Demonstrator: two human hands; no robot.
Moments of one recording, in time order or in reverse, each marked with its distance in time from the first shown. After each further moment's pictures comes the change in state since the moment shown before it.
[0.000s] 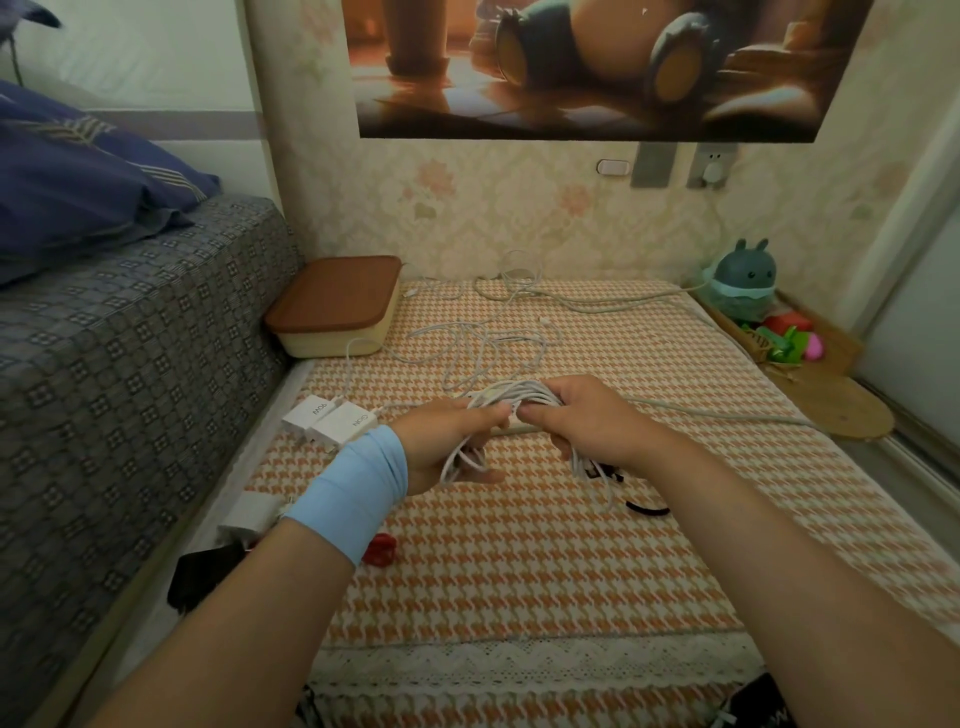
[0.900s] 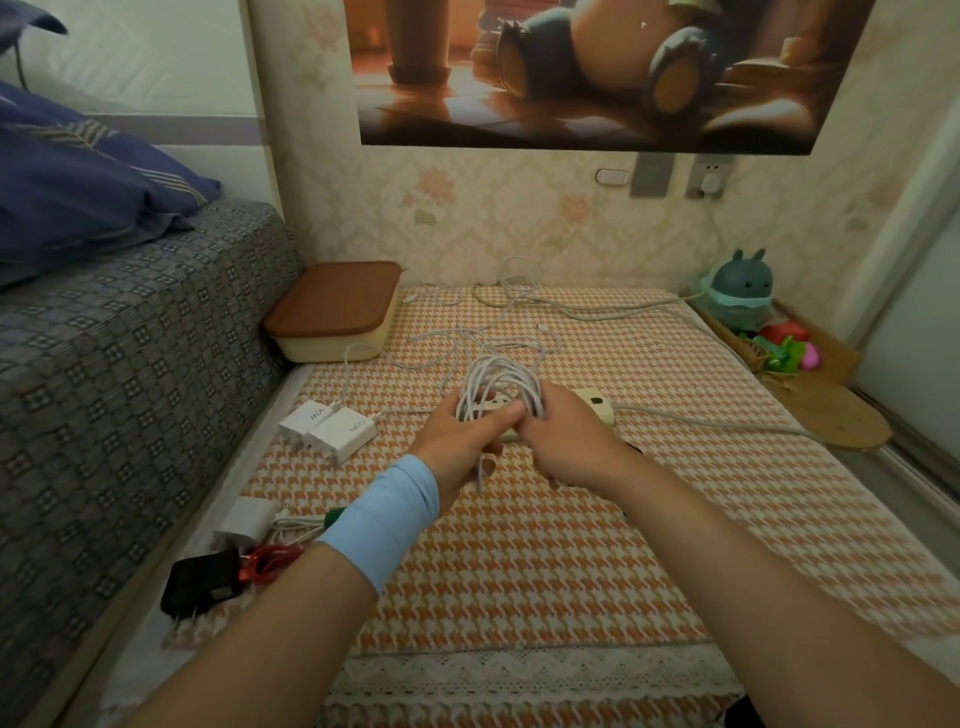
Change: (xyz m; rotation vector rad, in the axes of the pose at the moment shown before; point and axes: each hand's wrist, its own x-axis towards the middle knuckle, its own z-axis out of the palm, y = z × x) left_hand 0.011 -0.017 0.022 -0.189 0.212 0.215; right_hand 0.000 -0.010 0.025 0.015 0.108 -0.052
